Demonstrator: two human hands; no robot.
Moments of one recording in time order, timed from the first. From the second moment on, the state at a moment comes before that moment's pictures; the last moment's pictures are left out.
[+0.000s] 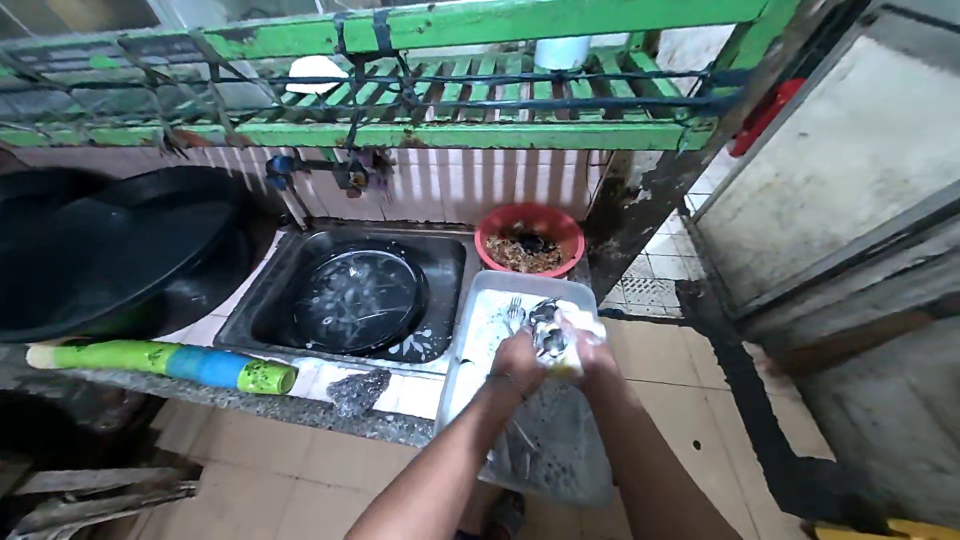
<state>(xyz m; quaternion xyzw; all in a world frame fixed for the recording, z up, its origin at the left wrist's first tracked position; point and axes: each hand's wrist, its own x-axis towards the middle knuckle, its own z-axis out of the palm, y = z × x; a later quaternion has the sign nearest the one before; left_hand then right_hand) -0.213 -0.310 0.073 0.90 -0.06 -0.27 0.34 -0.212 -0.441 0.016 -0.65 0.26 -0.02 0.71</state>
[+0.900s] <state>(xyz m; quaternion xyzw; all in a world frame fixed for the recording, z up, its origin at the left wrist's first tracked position) -0.213 -0.296 0.039 0.82 0.01 -0.27 0.51 -0.205 -0.431 0.022 -0.59 0.31 -0.10 0.74</state>
